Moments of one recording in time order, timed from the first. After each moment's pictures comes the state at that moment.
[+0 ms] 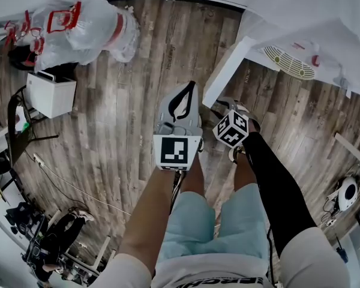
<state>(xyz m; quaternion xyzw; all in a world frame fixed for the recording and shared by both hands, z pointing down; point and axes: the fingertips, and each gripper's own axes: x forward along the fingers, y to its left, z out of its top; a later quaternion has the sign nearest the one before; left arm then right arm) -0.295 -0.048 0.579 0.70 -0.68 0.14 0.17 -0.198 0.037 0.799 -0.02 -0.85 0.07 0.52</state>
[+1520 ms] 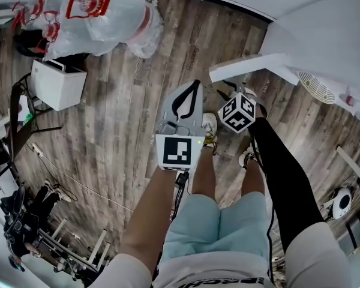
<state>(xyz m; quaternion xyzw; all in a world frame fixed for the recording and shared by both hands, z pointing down) -0.414 -0.033 0.578 0.68 -0.69 0.14 0.18 -0.335 -0.020 0.794 -0.01 -0.85 0.02 0.52</state>
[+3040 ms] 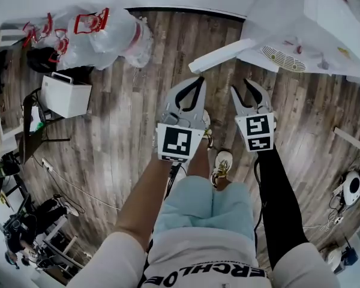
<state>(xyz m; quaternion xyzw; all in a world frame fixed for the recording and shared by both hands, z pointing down) -0.305 -0.024 0.463 0.76 -0.62 0.15 0.10 -0.209 -0.050 0.551 0.29 -0.90 0.10 0.31</state>
